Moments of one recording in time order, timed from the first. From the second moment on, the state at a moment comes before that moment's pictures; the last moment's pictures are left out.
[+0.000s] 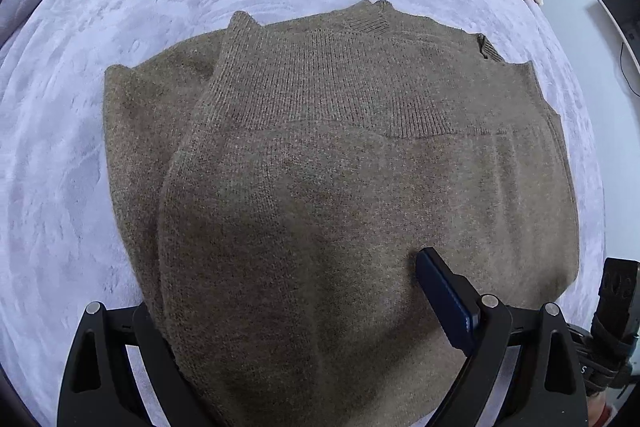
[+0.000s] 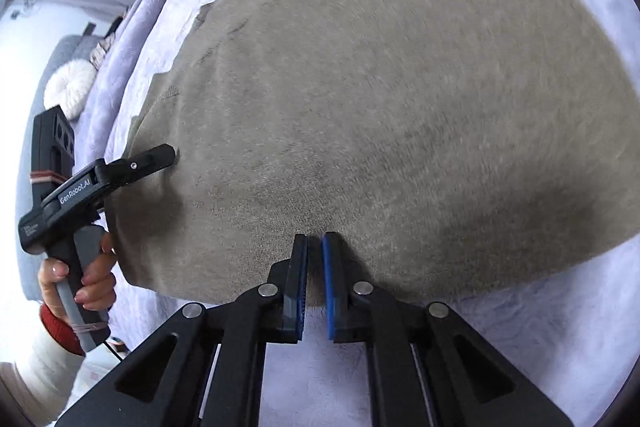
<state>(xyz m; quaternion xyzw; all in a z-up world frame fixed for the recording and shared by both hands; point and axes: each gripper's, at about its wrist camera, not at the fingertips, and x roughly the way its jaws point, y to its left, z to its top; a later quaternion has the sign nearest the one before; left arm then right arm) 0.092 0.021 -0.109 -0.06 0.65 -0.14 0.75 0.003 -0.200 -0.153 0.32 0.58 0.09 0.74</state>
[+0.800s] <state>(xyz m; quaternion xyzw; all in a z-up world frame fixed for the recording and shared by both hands) 0.105 -0.012 -0.009 -0.11 0.58 -0.21 0.78 -0.013 -0.219 -0.175 0.40 0.54 0.12 0.73</state>
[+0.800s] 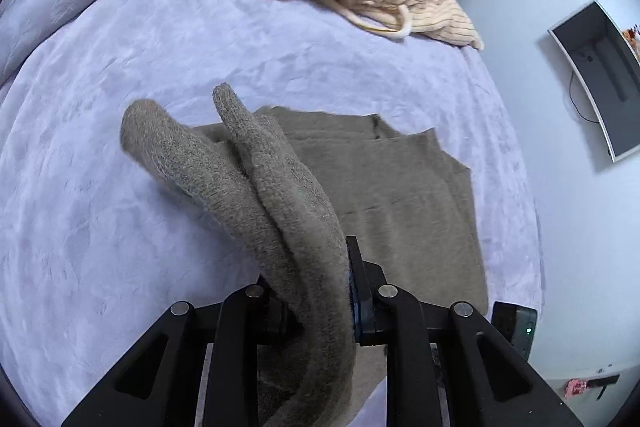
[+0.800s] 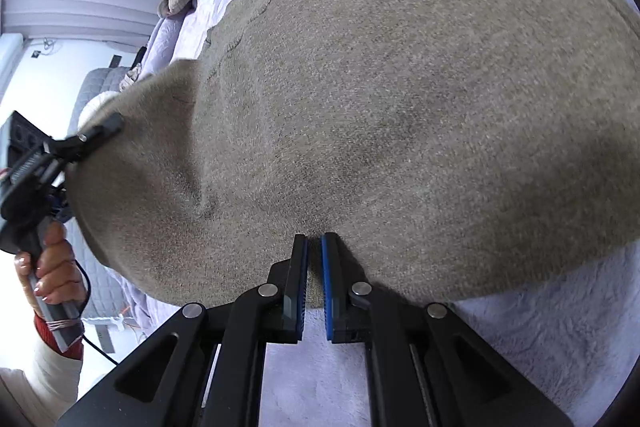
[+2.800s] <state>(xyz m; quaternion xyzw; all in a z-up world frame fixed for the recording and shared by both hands) 0.116 -0.070 -0.053 -0.06 0.58 -0.12 0.80 0.100 -0.304 -0.088 0.43 0.46 0.32 0.71</state>
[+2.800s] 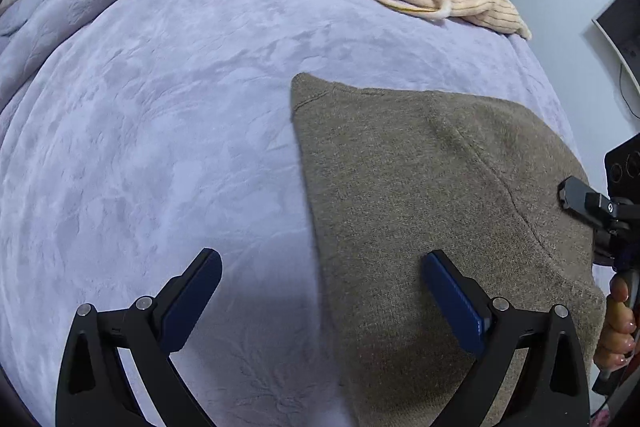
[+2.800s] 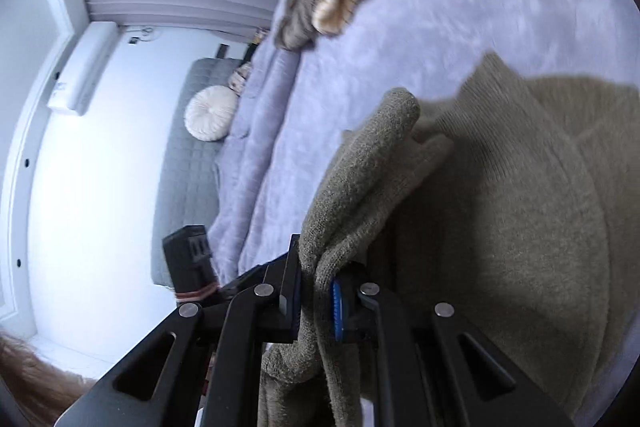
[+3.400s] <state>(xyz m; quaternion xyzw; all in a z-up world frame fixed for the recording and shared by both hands) 0.115 -0.159 -0.090 0.02 0.61 -0.16 0.77 0.058 -0.401 -0.179 0.48 0.49 0.17 0.71</state>
